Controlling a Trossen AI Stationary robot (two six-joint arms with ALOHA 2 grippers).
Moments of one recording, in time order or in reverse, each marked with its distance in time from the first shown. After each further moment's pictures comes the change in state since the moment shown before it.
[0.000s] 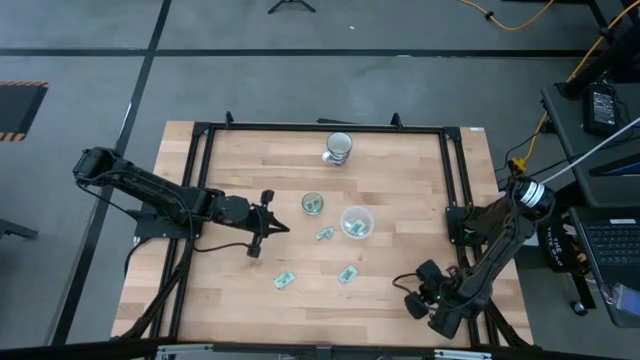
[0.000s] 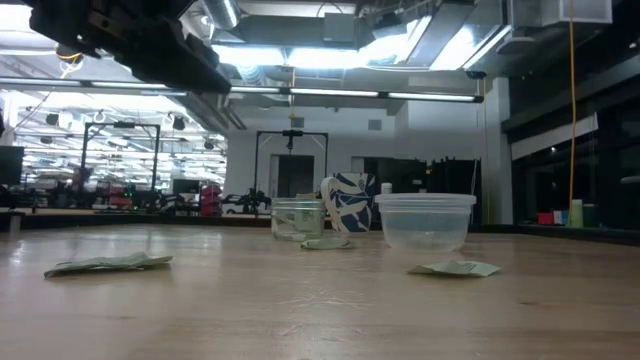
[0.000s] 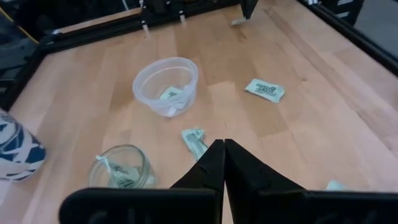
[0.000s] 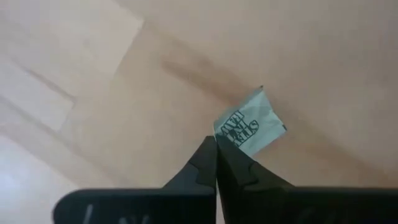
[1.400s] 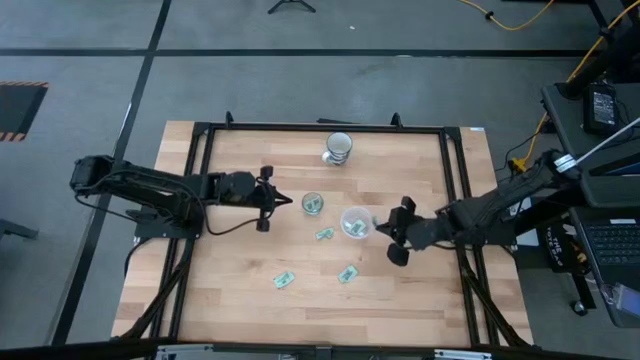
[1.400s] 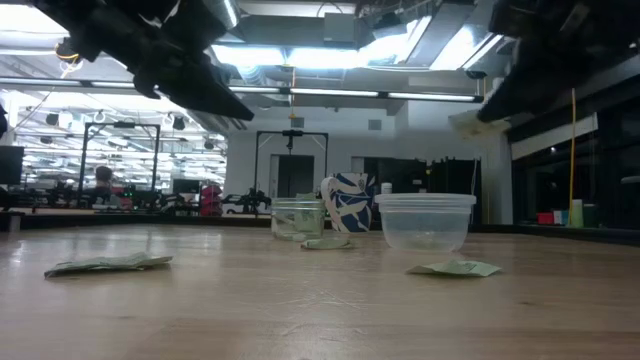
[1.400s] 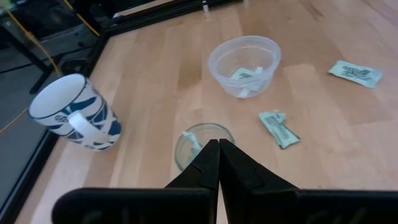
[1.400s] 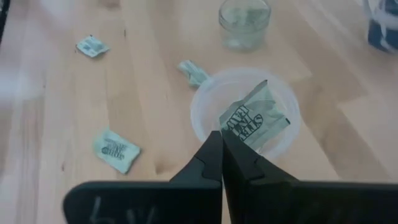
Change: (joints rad) left arm 0.266 0.000 0.000 -0.007 0.040 0.141; right arm -0.611 -0.532 -0.277 0.526 0.228 -1.476
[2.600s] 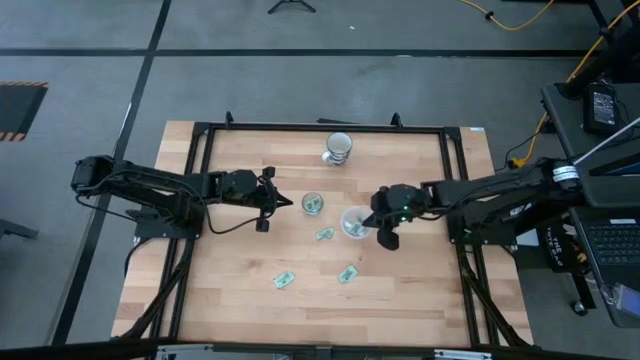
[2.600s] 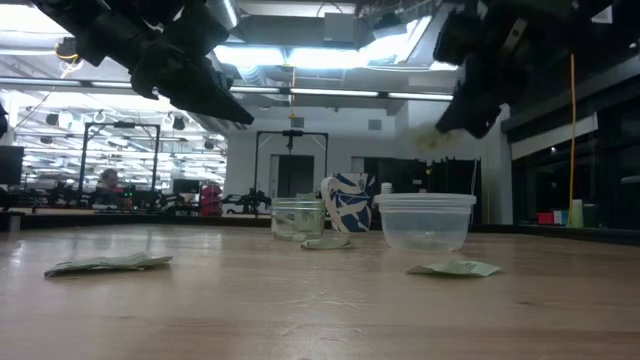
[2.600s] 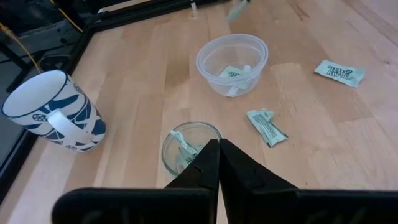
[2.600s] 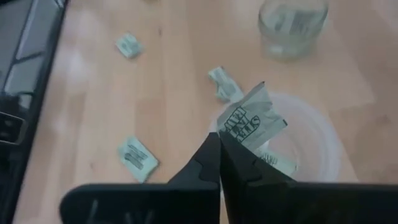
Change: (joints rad) left arm 0.025 0.016 0.000 0.000 0.077 -0.010; right arm -0.355 0.107 0.037 0.133 -0.547 -0.247
